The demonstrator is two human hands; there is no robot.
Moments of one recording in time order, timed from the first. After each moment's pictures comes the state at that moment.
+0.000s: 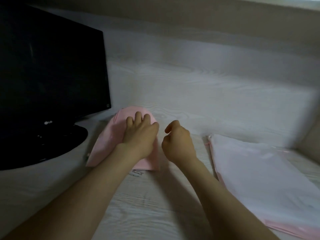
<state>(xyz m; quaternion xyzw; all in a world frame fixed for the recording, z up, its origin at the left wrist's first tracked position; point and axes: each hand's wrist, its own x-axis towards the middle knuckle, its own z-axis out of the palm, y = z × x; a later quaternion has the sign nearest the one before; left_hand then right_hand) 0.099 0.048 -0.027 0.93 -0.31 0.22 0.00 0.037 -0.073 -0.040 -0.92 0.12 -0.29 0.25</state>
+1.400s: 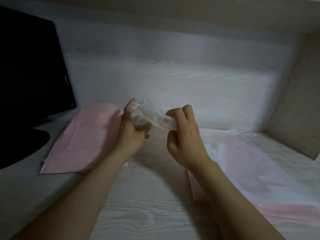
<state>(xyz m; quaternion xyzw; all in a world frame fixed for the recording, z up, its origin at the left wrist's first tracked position) 0.097 -0.033 -0.065 0.64 -0.29 0.06 0.71 -0.038 -0.156 -0.036 -0.85 -0.09 -0.48 0.20</state>
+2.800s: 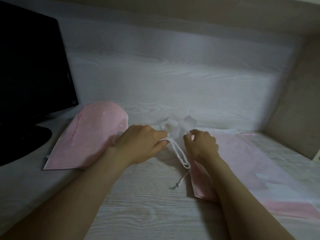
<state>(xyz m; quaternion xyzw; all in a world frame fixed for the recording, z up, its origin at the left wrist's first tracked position) 0.064 -0.009 -0.047 0.78 -0.54 0.28 0.11 -0.032 -0.208 -0.063 -0.90 0.31 -0.23 0.19</state>
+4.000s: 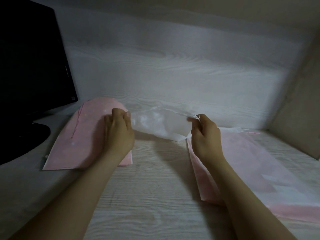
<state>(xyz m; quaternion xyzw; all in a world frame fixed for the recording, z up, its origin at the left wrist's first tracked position) 0.102 0.006 -0.063 0.83 -0.17 0.20 0.49 -0.027 -0.194 -0.052 -0.82 0.15 -0.46 0.32</state>
